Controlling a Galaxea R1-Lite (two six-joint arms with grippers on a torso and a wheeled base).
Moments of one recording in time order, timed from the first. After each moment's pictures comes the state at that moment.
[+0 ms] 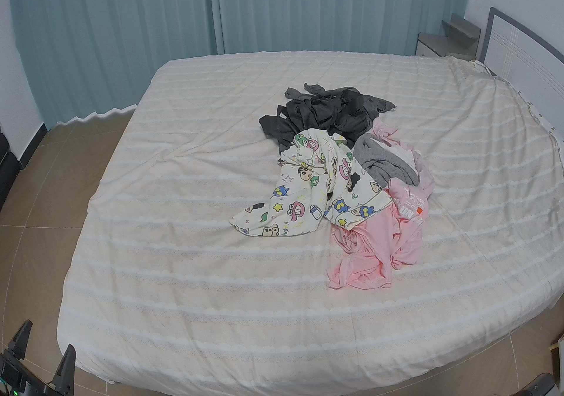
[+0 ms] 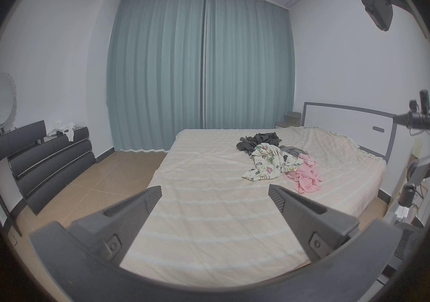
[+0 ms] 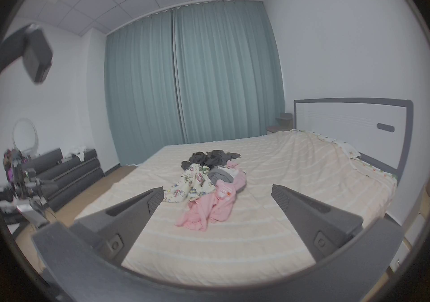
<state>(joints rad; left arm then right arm) 0.00 0.02 -0.02 0.00 -0.03 -0.01 0.03 0.34 -0.41 0.03 0.11 0.12</state>
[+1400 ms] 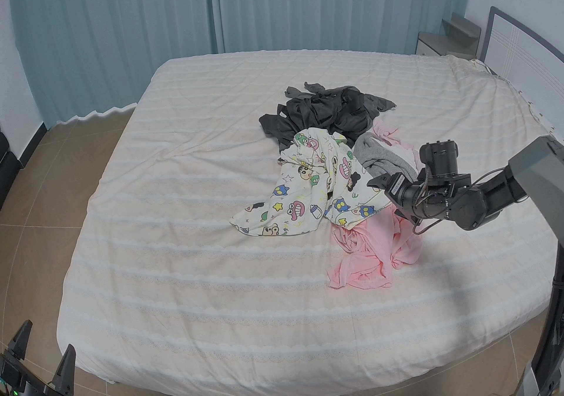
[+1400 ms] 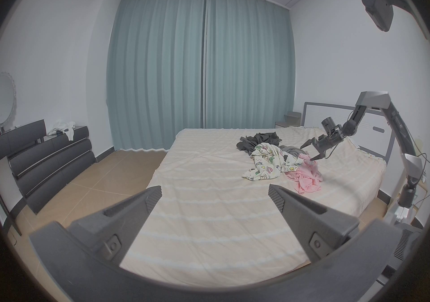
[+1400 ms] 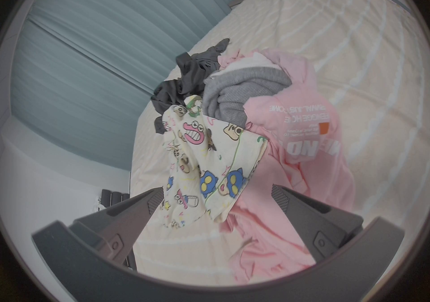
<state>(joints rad) 0.00 0.02 -0.02 0.00 -0.03 -0.02 0.27 2.23 -1.26 -0.43 0.05 0.84</state>
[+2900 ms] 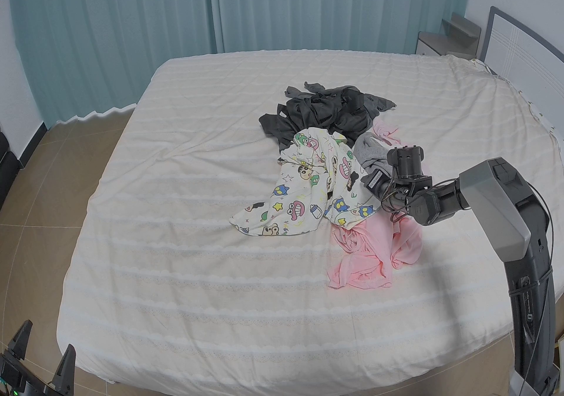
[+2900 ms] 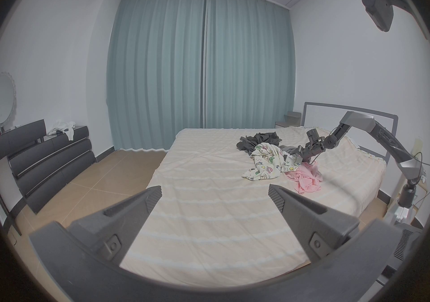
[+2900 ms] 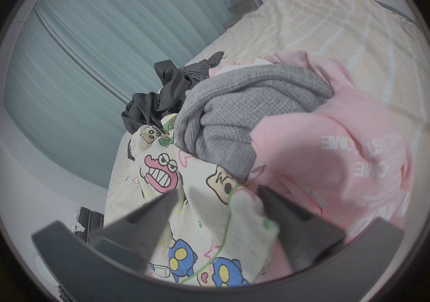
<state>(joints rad) 0.00 0.02 -0.02 0.00 -0.04 -0.02 0.28 2.55 -1.70 -0.40 -0.13 0.80</state>
